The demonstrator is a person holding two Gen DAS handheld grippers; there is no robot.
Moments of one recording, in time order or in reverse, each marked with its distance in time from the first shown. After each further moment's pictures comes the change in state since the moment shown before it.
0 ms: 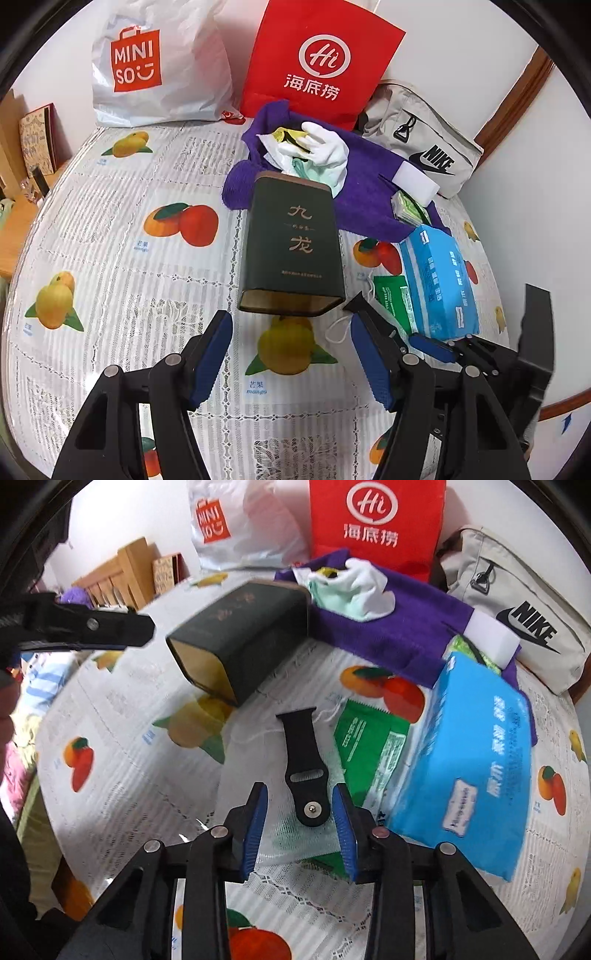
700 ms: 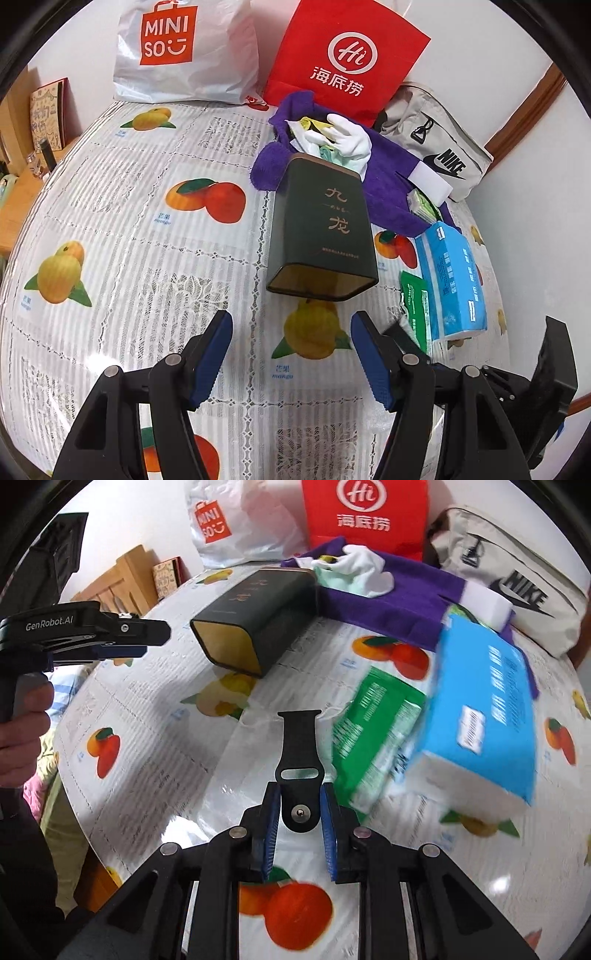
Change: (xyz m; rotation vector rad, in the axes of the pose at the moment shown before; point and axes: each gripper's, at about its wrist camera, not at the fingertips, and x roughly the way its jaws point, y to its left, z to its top) left arm 0.002 0.029 -0.016 -0.061 0.011 -0.009; right arm -0.024 0.008 -0.032 0.087 0.020 0.042
